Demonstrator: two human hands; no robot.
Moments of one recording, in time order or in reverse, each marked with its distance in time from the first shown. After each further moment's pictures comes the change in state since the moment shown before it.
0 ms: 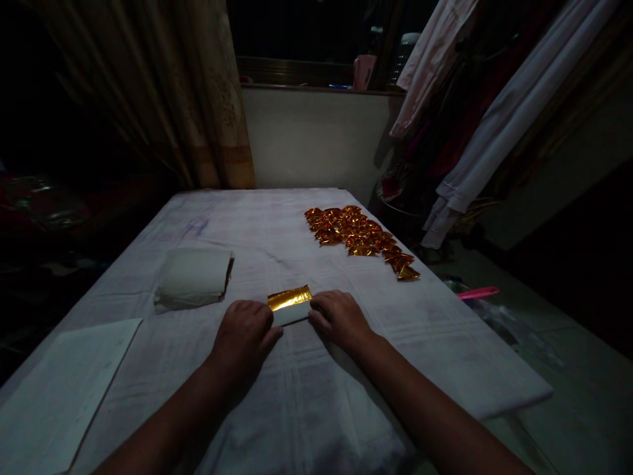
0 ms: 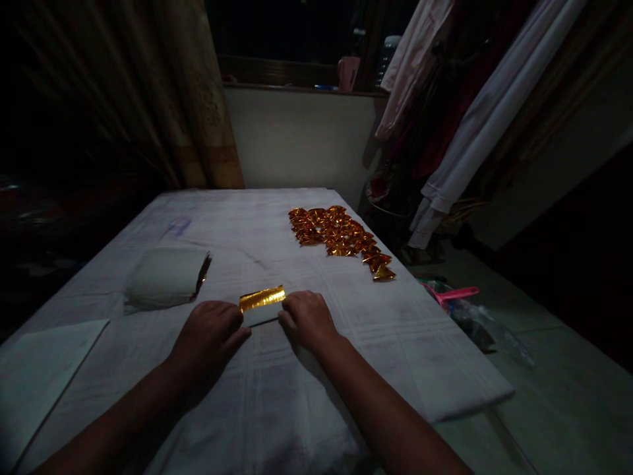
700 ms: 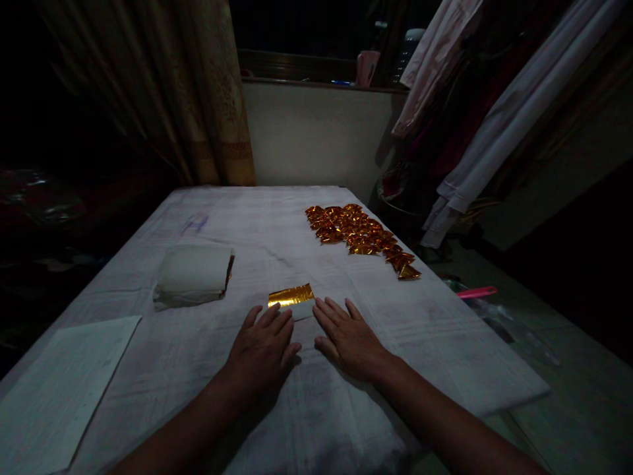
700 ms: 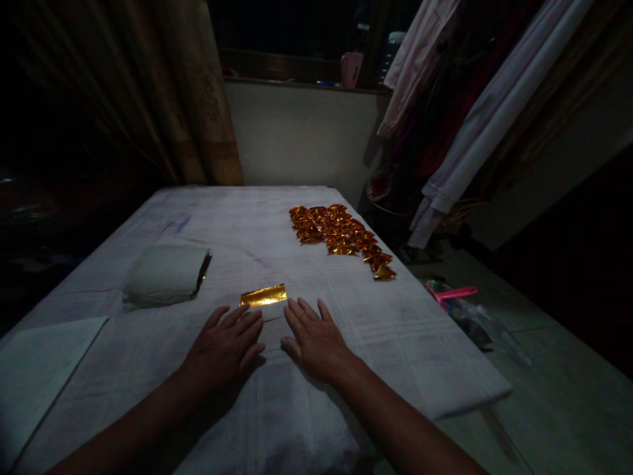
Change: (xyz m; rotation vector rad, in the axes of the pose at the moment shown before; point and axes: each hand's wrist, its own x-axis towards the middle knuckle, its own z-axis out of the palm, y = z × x) left_hand -0.011 0.019 0.018 0.027 0.041 0.190; right_hand -0.041 0.001 0.011 -0.102 -0.162 -0.079
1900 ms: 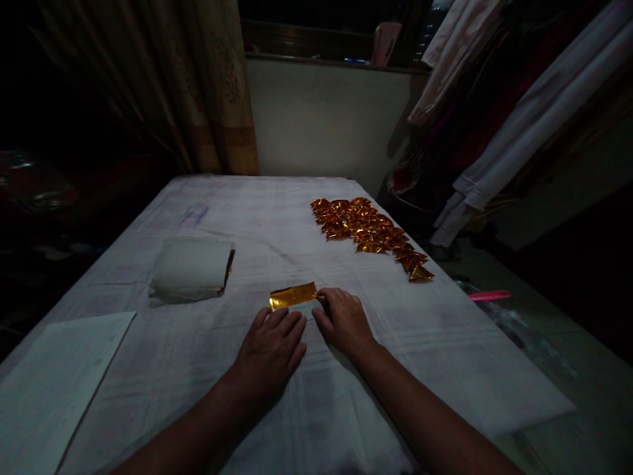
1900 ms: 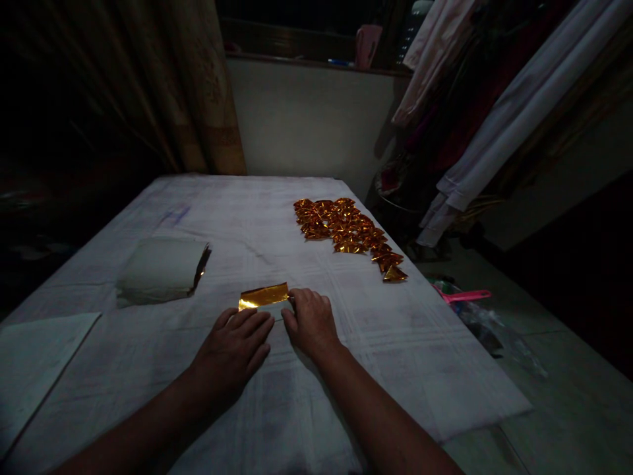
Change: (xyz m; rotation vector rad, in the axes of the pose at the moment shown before) left_hand 0.009 0.007 0.012 -0.024 0.033 0.009; right_hand 0.046 0.002 0.007 0.158 0.297 0.230
